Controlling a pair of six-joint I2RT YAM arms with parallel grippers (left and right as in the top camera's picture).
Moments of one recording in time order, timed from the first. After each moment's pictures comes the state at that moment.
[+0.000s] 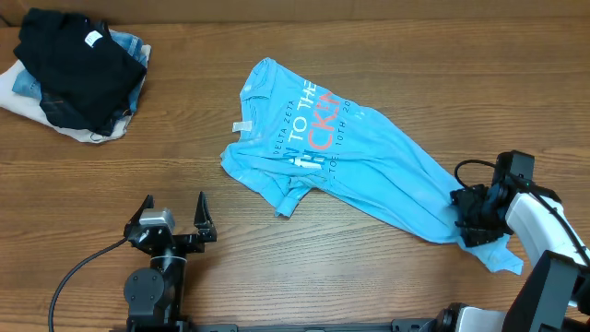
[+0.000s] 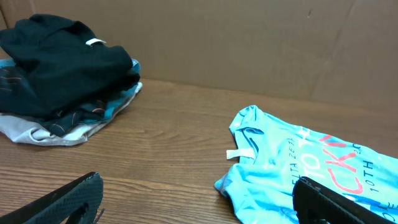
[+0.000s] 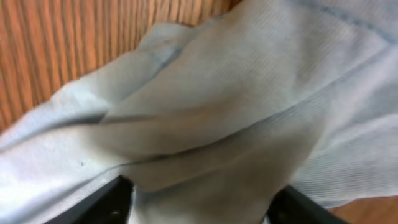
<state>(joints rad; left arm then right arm) -0.01 0.01 0.01 -0.08 -0.01 -0.15 -0.34 1.50 0.72 -0.67 -0.09 1.02</state>
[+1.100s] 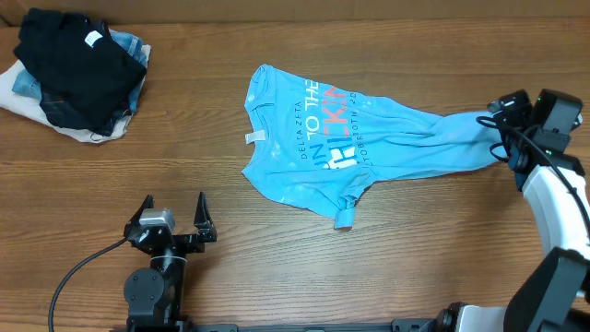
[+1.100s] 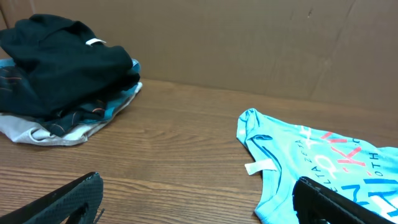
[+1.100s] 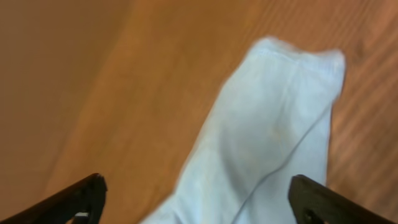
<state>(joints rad) -0.01 0.01 0.01 -0.08 -0.01 -0.15 -0.34 1.55 0.99 -0.22 0.02 0.80</state>
